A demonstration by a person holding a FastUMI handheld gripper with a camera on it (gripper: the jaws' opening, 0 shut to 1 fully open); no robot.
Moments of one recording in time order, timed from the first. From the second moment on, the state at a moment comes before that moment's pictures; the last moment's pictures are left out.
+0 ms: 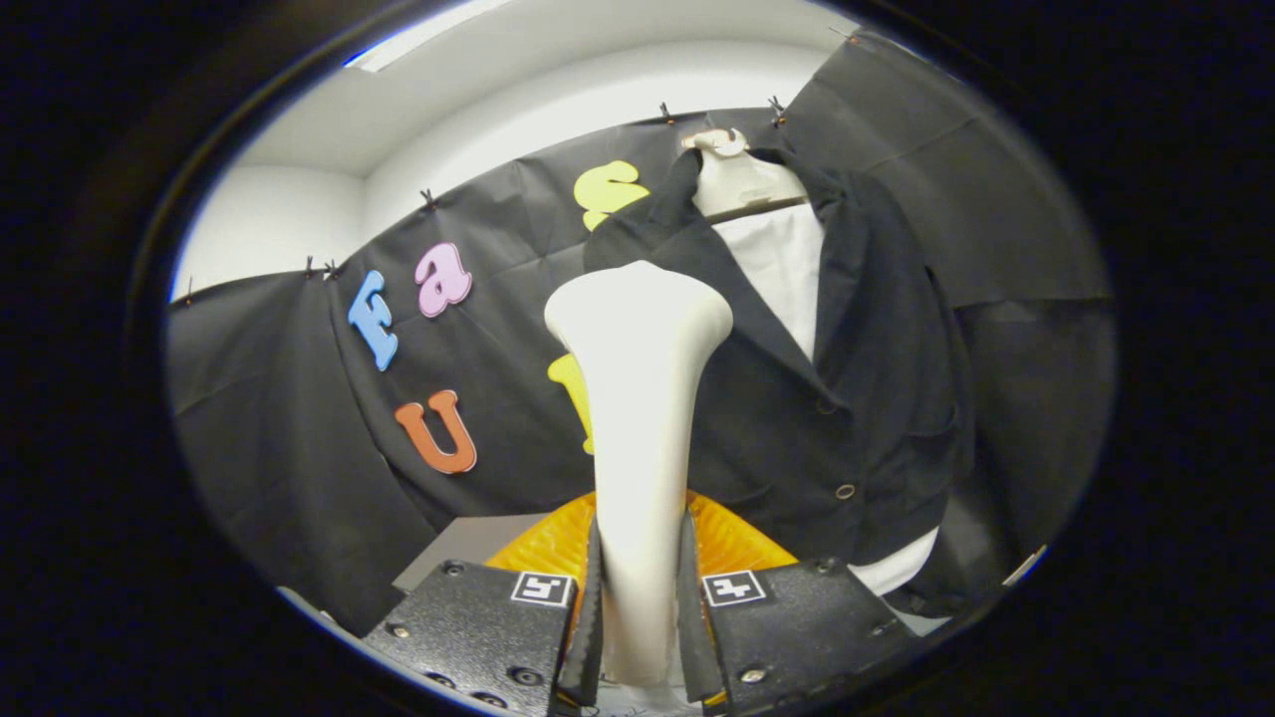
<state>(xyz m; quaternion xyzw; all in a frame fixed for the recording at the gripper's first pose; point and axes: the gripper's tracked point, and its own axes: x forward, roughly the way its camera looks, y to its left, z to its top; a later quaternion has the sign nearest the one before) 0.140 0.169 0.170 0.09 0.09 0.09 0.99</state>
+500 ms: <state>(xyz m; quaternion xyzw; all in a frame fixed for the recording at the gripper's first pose) 0.195 0.121 0.290 0.03 -0.06 0.10 0.99</state>
